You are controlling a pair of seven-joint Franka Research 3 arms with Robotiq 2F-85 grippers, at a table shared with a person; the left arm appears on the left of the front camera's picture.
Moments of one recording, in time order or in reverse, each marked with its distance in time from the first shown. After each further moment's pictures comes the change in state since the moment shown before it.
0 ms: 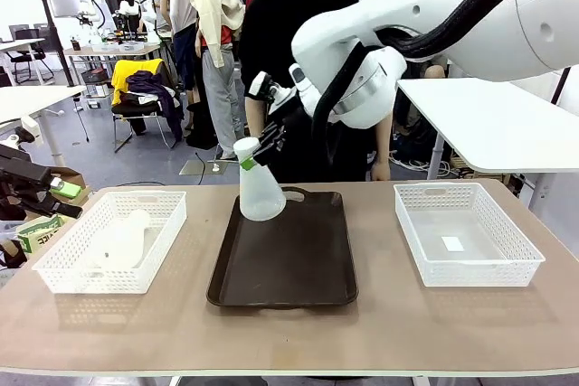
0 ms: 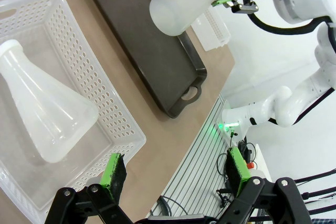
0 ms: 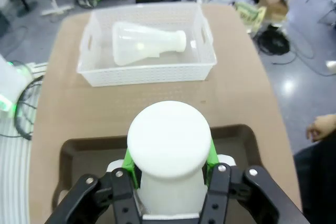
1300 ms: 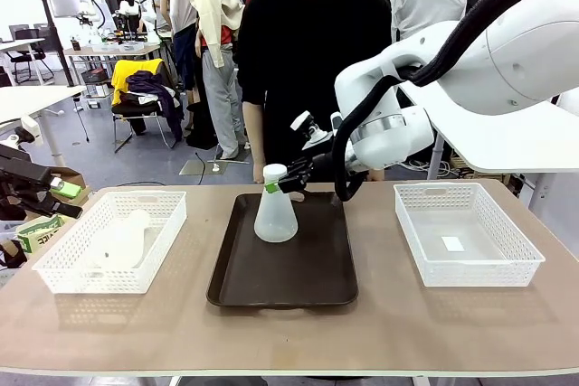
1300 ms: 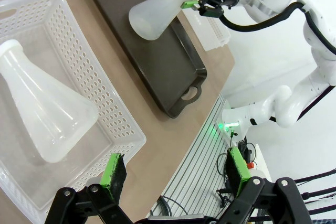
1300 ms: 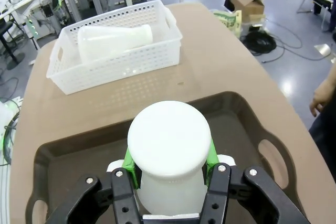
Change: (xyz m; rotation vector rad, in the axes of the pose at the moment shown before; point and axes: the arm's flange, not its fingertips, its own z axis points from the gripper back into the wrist) left arm 0.000 0.000 0.000 0.000 0.000 0.000; right arm -0.110 -0.016 -0.019 -0.082 -0.161 -0.186
